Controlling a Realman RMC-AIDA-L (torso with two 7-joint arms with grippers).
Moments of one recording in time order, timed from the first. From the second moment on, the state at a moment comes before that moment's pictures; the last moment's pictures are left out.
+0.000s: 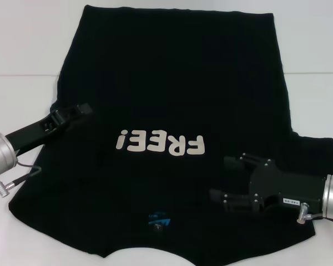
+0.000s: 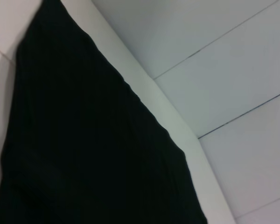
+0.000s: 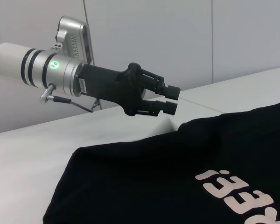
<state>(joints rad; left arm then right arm) -0.59 -2.08 0.24 0.44 2.04 1.22 -2.01 0.56 2.10 -0.66 -0.39 -1.98 -1.39 1.00</state>
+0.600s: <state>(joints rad) -0.46 -2.10 0.40 0.68 2.05 1.68 -1.42 0.55 2.09 -0.66 -0.45 -1.94 -1.37 1.27</state>
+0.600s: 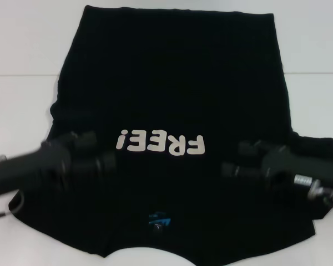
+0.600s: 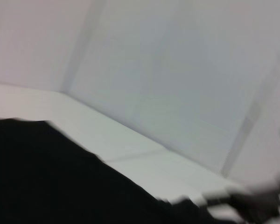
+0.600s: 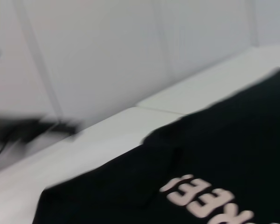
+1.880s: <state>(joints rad) -0.36 -2.16 0.56 0.84 2.07 1.66 -1.25 0.60 1.96 -0.56 -1.06 -2.71 -1.67 2.67</state>
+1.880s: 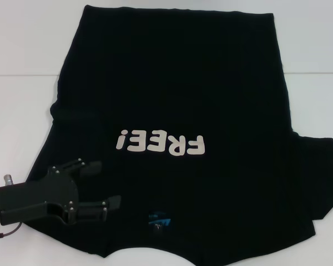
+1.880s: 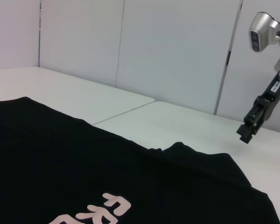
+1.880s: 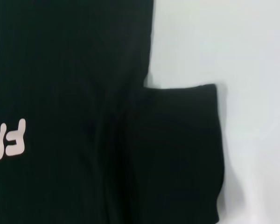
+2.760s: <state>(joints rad) -0.37 -2.17 0.56 0.84 2.07 1.65 -1.24 0.66 1.97 -0.67 -0.86 -2.72 -1.49 2.67</state>
